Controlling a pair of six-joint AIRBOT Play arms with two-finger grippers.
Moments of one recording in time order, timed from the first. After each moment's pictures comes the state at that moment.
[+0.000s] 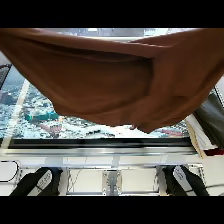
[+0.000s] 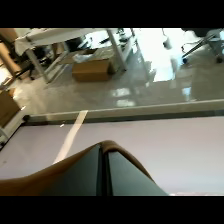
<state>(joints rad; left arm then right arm) 0.18 -0.97 1.76 1.18 -1.09 -1.51 -0.56 -0.92 1.72 -0.53 1.22 1.27</state>
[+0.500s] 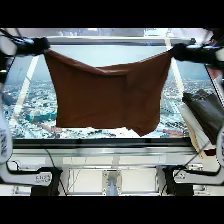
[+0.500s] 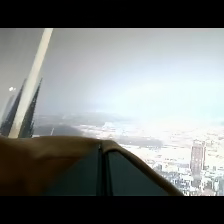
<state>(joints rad) -0.01 -1.55 1.76 1.56 -0.84 -1.80 -0.09 -1.48 1.60 -0.97 0.80 1.31</state>
